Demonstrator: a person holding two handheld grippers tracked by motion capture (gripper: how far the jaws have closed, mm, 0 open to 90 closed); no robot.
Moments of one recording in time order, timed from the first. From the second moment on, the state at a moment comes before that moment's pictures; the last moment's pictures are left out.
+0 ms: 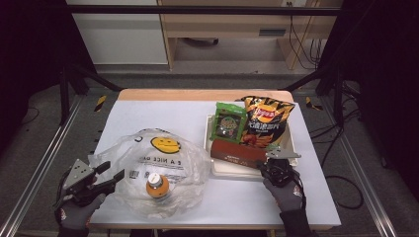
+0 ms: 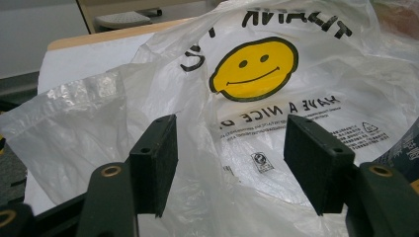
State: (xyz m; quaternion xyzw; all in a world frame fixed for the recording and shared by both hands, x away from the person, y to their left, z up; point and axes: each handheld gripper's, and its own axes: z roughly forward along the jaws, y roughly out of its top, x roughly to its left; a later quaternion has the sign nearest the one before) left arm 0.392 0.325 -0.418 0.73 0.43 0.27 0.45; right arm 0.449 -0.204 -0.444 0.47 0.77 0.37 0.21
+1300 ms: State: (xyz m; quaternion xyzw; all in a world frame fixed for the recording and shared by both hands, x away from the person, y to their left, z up) left arm 0.392 0.325 -0.418 0.73 0.43 0.27 0.45; right arm 0.448 -0.219 -0.438 0.52 0.71 0.39 0.28
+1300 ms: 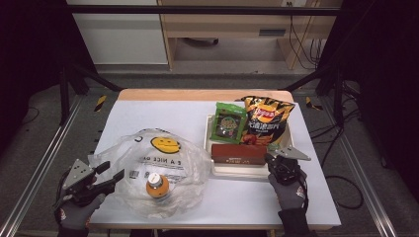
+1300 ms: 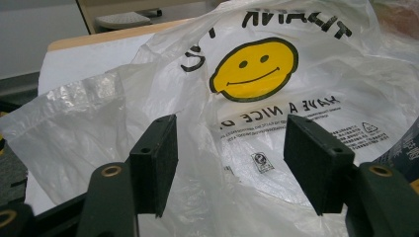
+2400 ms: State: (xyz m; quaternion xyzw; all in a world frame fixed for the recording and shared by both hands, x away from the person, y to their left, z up) left arm 0.391 0.327 -0.417 0.73 0.43 0.27 0.46; right arm 0.453 -0.219 -0.440 0.52 0.70 0.39 0.29
